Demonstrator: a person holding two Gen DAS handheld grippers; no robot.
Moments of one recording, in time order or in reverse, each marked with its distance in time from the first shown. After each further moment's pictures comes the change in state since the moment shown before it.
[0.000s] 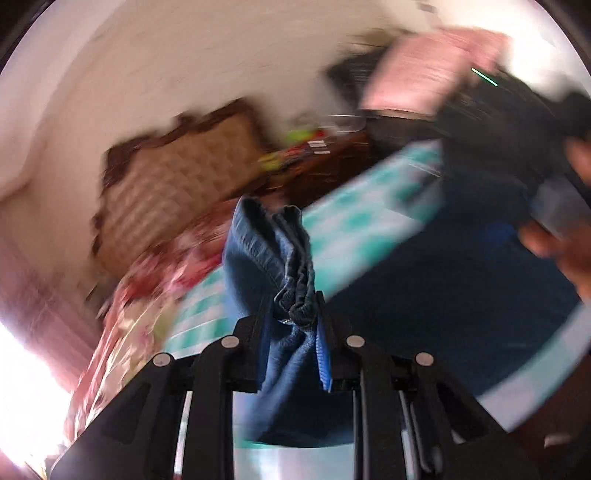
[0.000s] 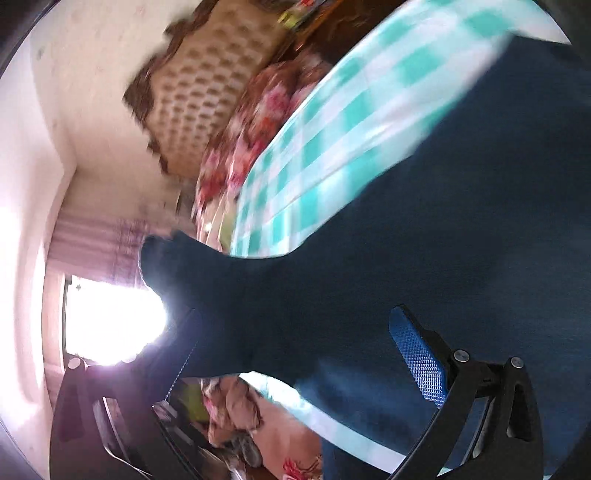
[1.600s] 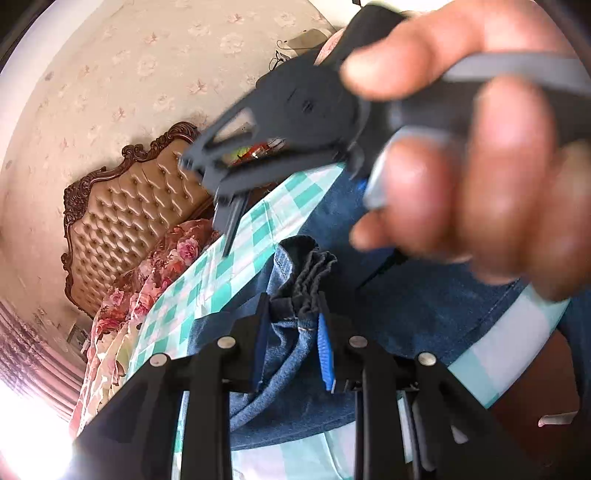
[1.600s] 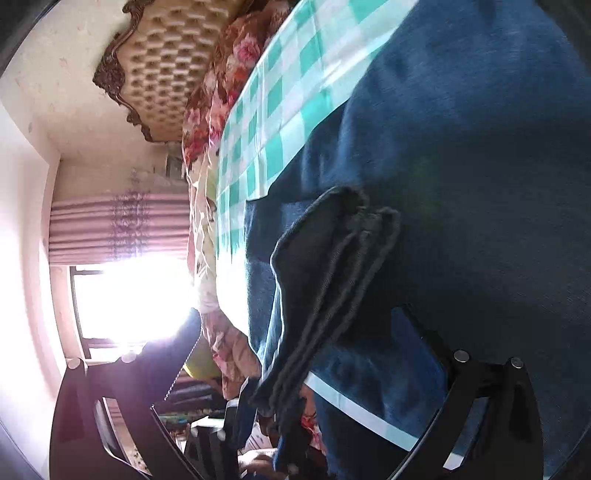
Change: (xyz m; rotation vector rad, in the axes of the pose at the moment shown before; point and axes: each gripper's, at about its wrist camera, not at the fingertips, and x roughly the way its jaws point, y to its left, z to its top) left arm -0.004 -0.098 0.002 0.101 -0.043 -0.063; right arm 0.029 -0.026 0.015 0.084 0.296 0.012
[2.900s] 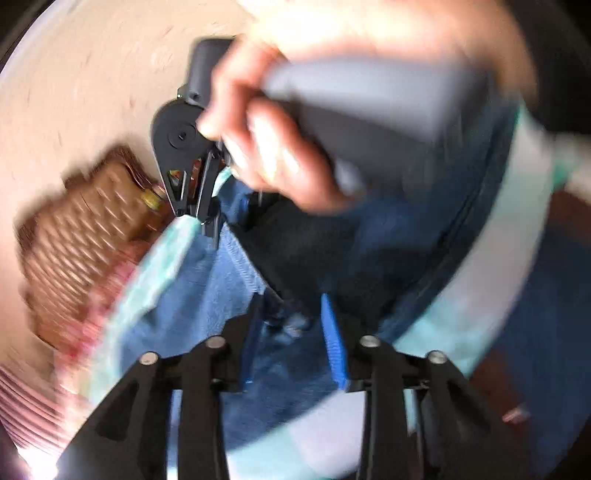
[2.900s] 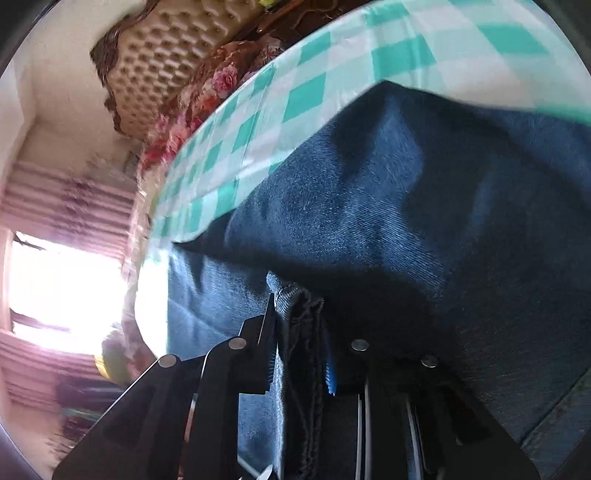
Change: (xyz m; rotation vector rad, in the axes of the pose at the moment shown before) left arm 0.005 -0.110 0.040 0.029 -0.006 -0.263; right arm -0.081 -0.047 0.042 -0.243 -0.144 -0.328
